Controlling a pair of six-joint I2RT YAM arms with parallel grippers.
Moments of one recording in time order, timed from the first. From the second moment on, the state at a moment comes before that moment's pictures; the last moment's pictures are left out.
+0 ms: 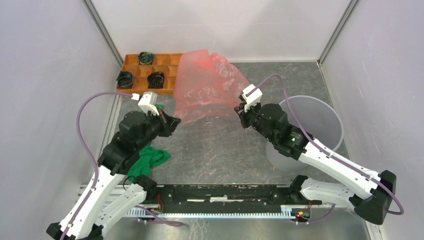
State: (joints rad) left arm -0.50 0.68 0.91 -0.52 0.03 -0.53; right arm 0.88 1.03 0.93 -0.10 0.27 -0.02
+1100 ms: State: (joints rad) left arm -0.50 0.68 0.89 -0.79 -0.03 -0.71; right arm 0.88 0.88 0.73 -0.07 0.16 0.23
